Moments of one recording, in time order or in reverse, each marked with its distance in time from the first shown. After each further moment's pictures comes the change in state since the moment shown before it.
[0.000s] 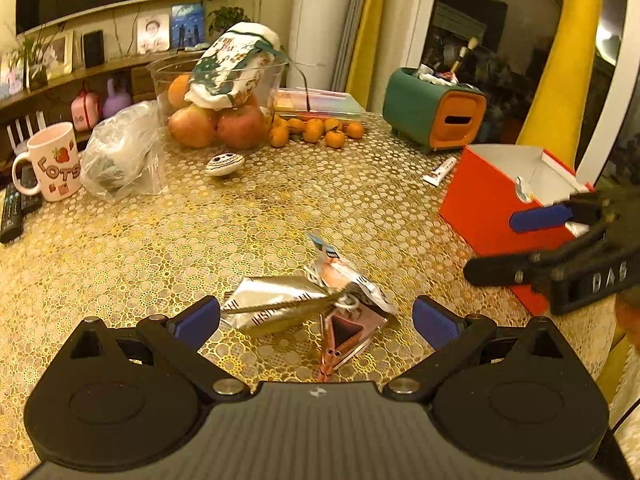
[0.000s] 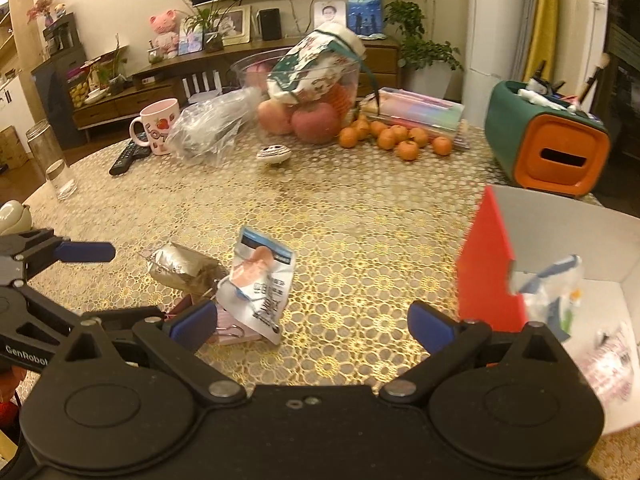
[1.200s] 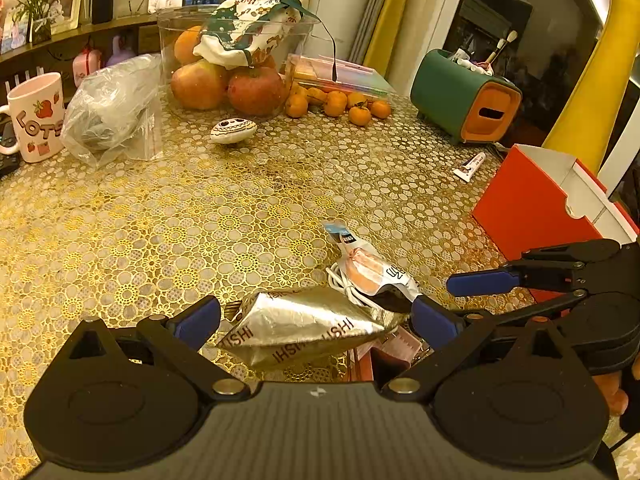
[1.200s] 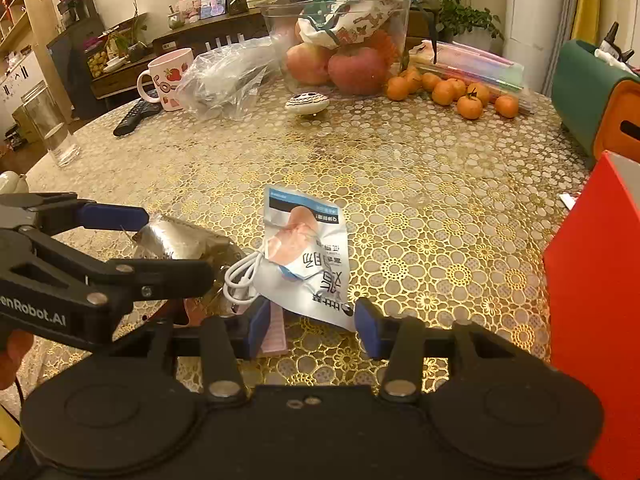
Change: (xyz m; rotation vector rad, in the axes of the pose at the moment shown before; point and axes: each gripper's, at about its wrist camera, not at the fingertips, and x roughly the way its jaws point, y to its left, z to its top) left arm 0.062 0.023 0.009 -0.092 0.076 -0.020; right arm 0.081 0.010 -0.003 -0.030 0.111 0.091
